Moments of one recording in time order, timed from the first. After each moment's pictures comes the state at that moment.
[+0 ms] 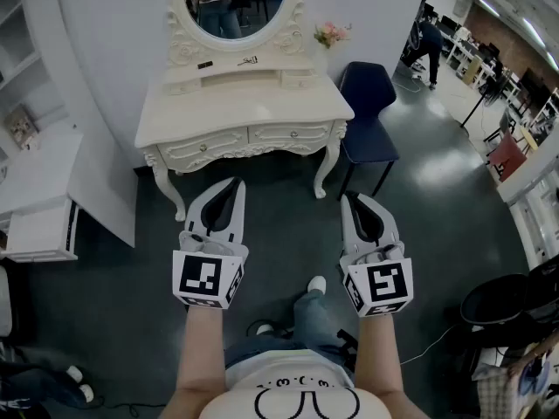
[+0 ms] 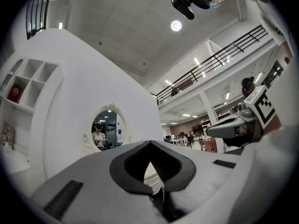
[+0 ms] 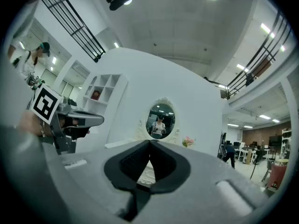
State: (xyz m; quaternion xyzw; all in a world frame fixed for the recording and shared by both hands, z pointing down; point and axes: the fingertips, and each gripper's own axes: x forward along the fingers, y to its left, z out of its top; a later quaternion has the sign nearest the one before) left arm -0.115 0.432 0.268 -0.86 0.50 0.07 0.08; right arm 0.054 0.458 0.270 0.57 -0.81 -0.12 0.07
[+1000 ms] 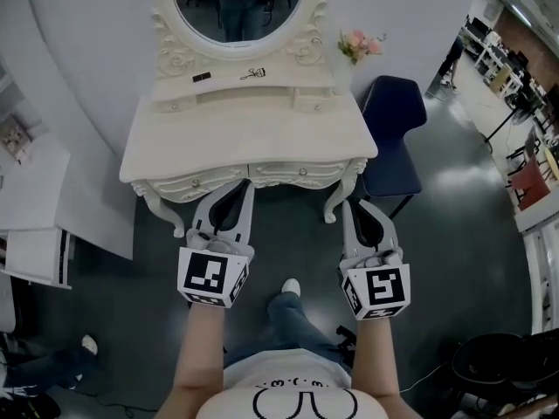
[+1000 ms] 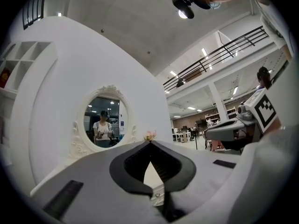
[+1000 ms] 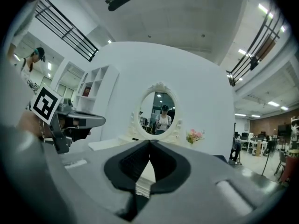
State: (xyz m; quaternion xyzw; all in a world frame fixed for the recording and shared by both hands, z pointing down) left arm -0.069 0.156 0.291 -0.86 0.52 0.03 0.04; right arm 0.092 0.175 0.298 0.55 -0.83 -0.07 0.07
